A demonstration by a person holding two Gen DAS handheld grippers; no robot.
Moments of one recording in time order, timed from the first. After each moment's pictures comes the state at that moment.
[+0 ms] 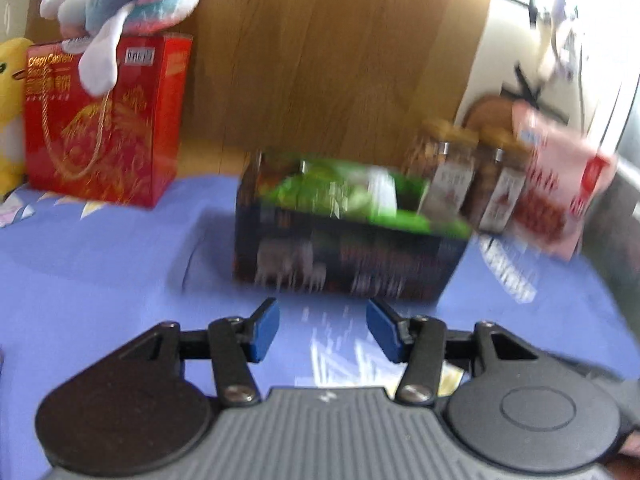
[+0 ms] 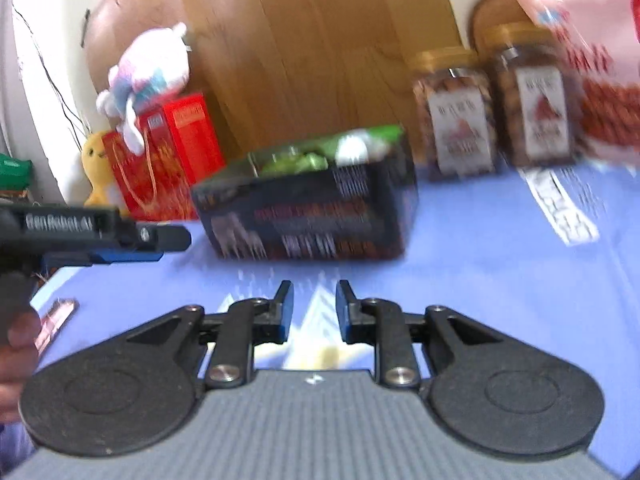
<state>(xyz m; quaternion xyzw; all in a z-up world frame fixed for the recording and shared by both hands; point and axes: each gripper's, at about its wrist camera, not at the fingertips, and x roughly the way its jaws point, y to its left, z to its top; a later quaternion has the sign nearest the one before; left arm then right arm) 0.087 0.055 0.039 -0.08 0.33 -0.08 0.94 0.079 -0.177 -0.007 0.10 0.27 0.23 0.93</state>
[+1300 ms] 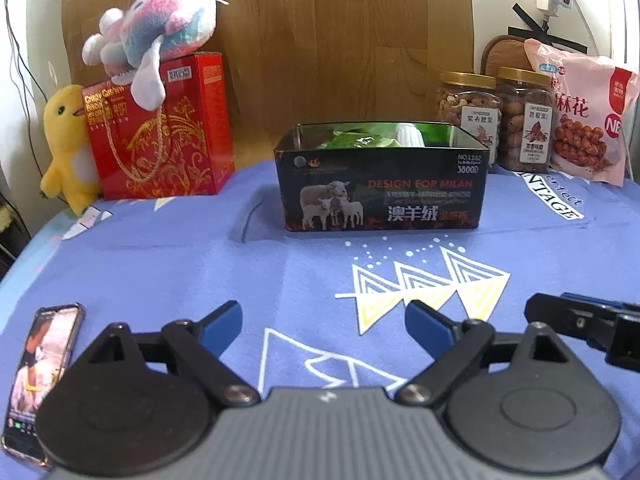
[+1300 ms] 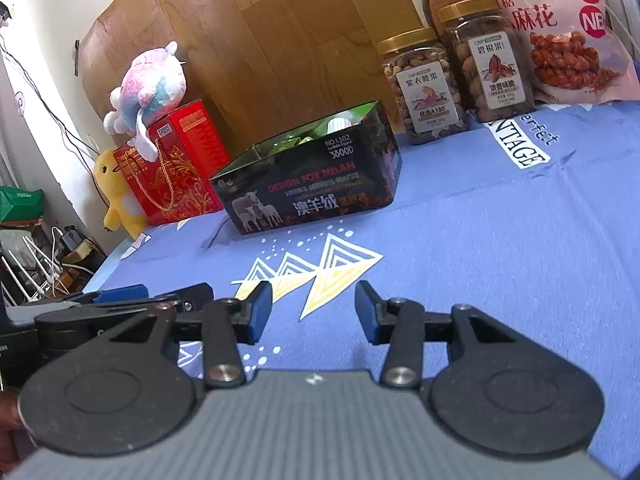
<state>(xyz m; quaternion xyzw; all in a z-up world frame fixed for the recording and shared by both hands) 0.026 0.022 0.026 0.03 0.32 0.02 0.95 0.026 -0.196 0.006 0.17 0.29 0.21 0.92</state>
